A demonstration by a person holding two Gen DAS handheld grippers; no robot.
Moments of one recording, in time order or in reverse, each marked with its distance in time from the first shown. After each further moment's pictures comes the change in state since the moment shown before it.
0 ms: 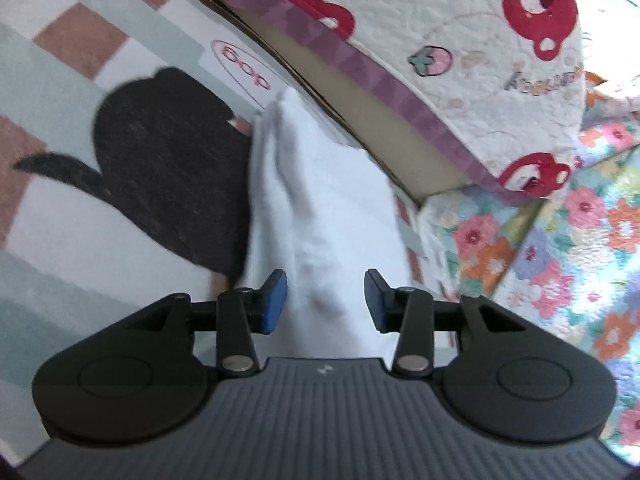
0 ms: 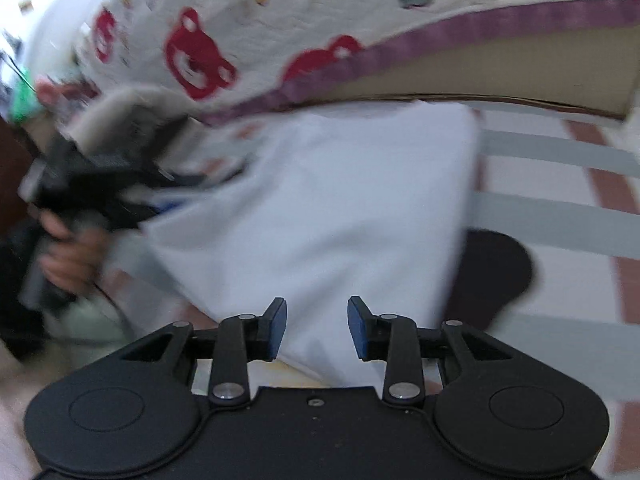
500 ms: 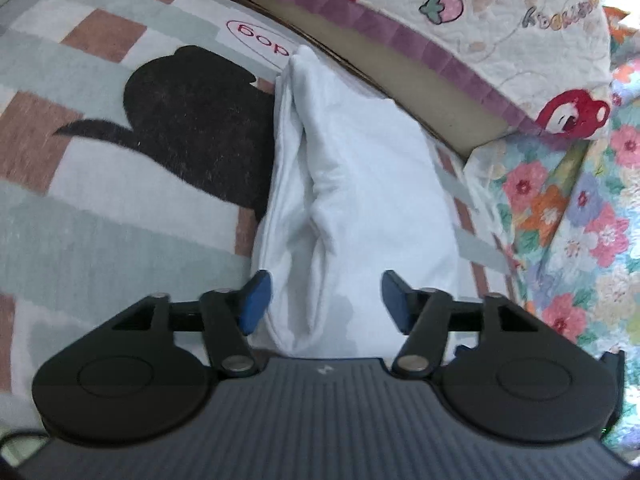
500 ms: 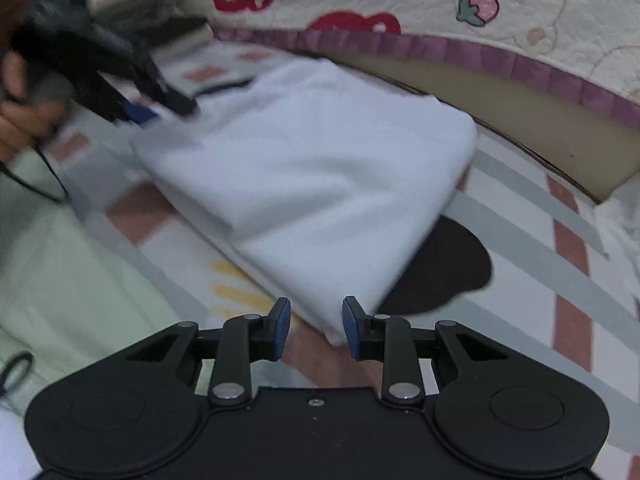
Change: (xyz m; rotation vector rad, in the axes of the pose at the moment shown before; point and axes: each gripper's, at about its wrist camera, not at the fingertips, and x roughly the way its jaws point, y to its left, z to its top) left arm -0.007 -0.031 -0.046 0.114 0.040 0.200; right arm 0.008 0.037 -0.036 -0.354 0.078 -0.219
